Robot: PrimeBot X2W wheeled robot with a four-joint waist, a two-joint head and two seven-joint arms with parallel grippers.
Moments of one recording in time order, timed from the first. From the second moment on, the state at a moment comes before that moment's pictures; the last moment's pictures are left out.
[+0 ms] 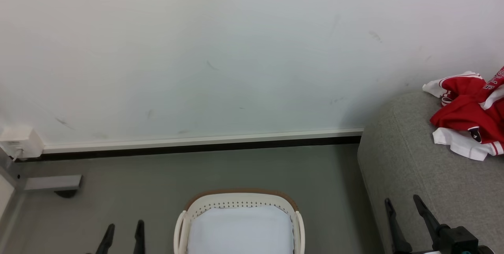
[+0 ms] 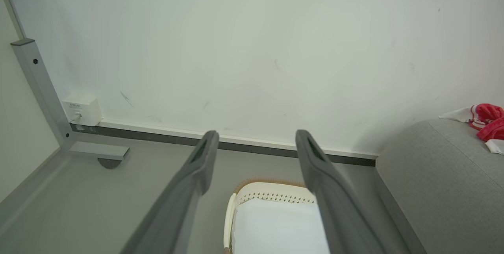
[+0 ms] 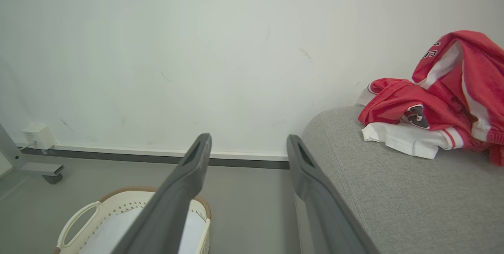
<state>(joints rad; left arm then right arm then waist) 0.07 0.06 0.07 0.24 -0.20 -0.13 -0.26 -0.08 -0.05 0.06 0.39 0.16 0.13 -0.26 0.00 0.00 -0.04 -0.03</state>
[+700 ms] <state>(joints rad) 0.06 0.06 0.08 0.25 -0.20 -0.13 -0.26 -0.09 -0.05 0.09 0.40 0.18 0.13 -0.26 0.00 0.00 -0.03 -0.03</state>
